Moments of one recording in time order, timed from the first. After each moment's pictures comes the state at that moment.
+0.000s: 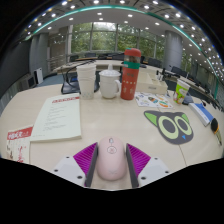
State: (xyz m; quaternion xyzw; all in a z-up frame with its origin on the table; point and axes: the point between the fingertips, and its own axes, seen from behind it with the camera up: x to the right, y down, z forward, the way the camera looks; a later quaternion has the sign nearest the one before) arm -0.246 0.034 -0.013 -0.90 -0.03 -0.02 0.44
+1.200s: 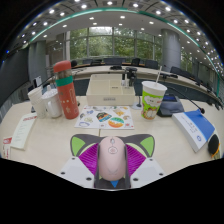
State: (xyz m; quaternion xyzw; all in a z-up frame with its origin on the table) arm -0.008 0.142 0.016 -0.89 -0.03 0.01 0.46
